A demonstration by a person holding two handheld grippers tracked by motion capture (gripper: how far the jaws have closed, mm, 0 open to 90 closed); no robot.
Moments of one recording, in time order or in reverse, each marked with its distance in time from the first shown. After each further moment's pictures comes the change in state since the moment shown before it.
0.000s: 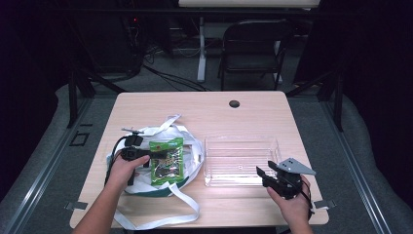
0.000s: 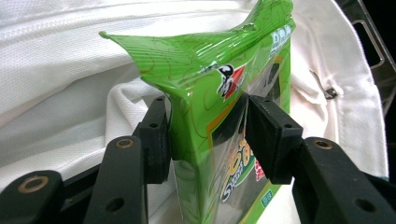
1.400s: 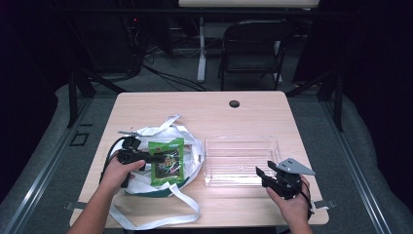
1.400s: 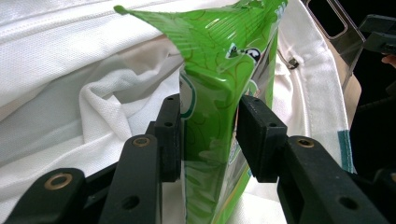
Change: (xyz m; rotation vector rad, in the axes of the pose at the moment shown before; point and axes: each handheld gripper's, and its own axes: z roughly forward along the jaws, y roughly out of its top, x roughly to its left) left arm -0.005 -0.006 -0.011 0.020 -0.081 0.143; right arm 0.001 0.000 0.001 -0.001 0.003 -0.010
